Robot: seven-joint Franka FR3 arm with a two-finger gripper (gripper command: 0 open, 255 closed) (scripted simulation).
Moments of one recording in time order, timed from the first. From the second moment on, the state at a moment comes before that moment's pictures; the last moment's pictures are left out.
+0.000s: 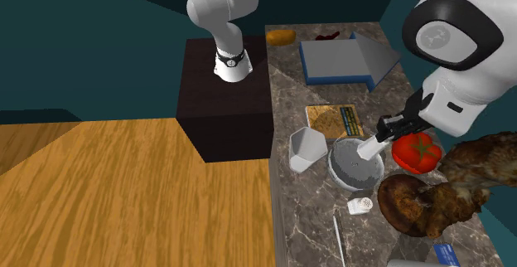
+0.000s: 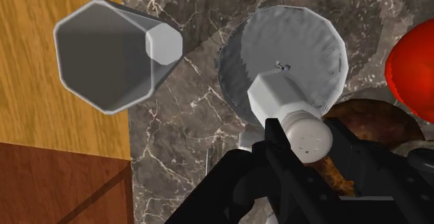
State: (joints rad) arm 0.39 0.43 0.37 -1.41 -0.22 1.74 0.71
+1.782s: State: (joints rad) arm 0.39 0.50 0.36 -1.58 -0.25 1.97 0.75
